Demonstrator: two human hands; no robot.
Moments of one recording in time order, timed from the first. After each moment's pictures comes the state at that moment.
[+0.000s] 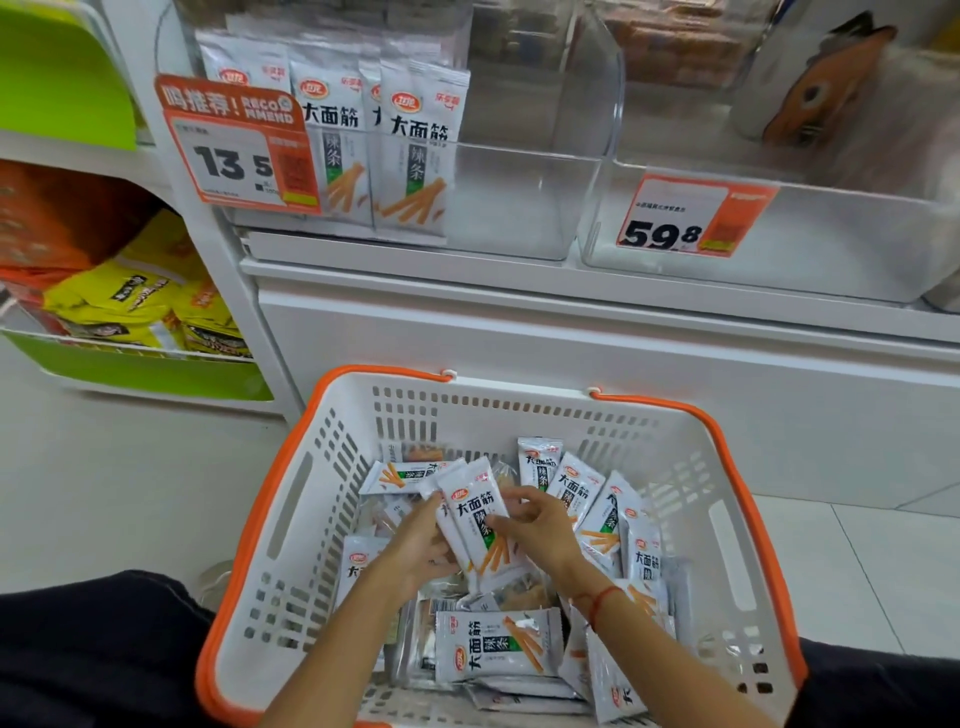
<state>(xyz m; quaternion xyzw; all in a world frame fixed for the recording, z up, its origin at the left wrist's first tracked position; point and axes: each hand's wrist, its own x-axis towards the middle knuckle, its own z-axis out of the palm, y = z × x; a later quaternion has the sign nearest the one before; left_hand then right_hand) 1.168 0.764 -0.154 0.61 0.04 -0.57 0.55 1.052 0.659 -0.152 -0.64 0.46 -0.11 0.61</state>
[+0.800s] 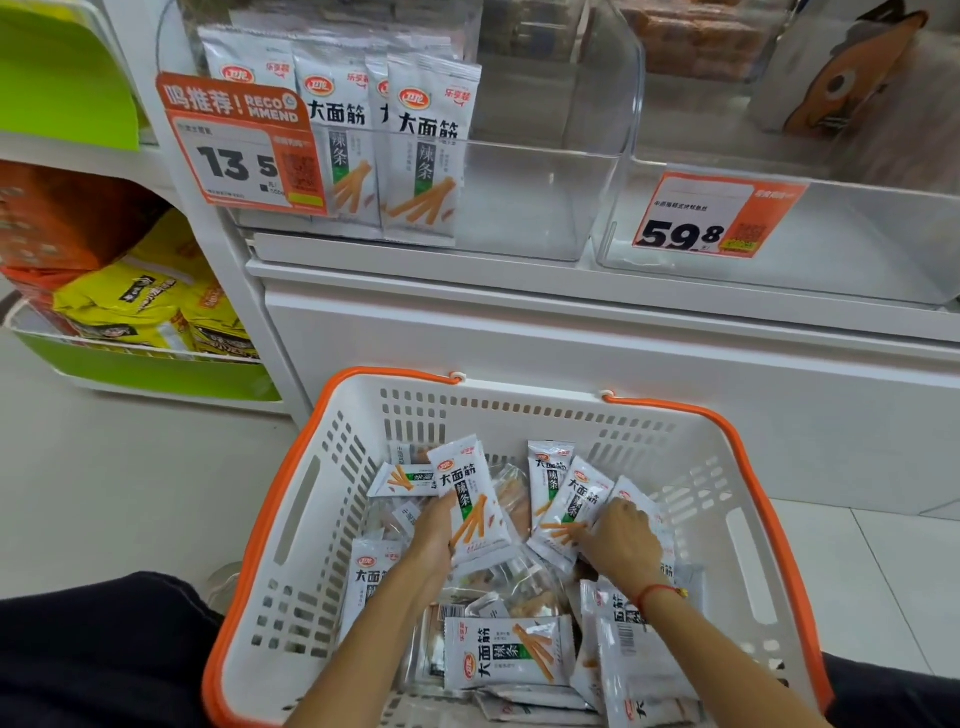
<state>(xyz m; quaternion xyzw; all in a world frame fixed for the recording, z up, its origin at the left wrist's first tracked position) 1.165 0.744 -0.149 0.62 0.11 -0.50 0.60 1.011 0.604 -0.170 -0.78 0.57 0.10 0.22</state>
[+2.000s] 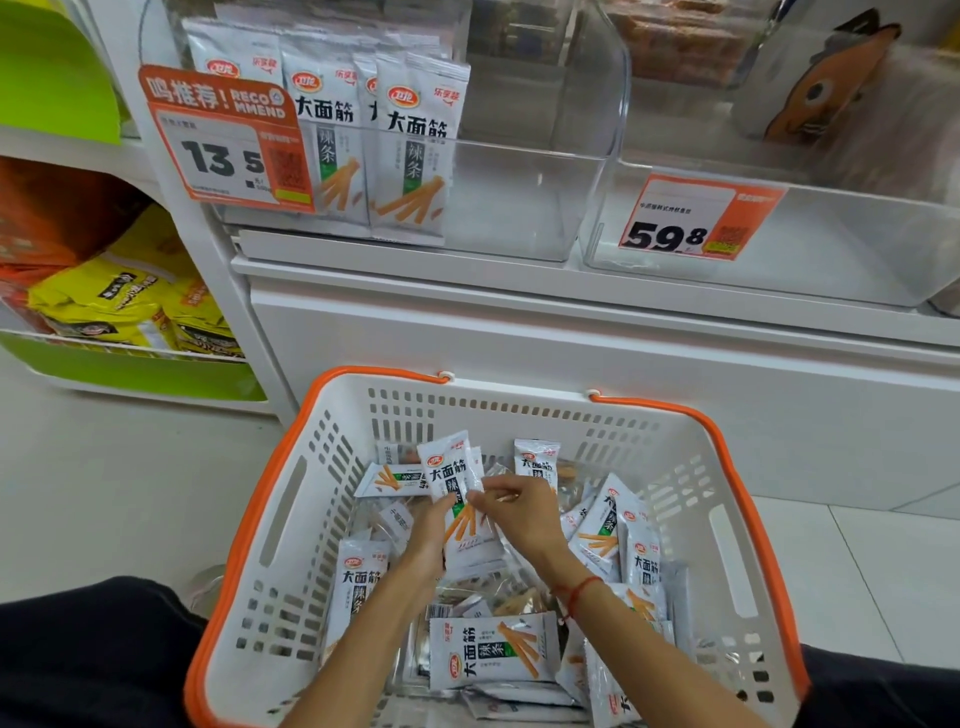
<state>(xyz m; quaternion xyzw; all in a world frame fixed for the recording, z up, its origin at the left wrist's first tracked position) 1.155 0.746 -0.133 0.63 0.08 -0.50 0.60 1.078 0.659 -0.136 -0.72 0.44 -0.13 0.52</state>
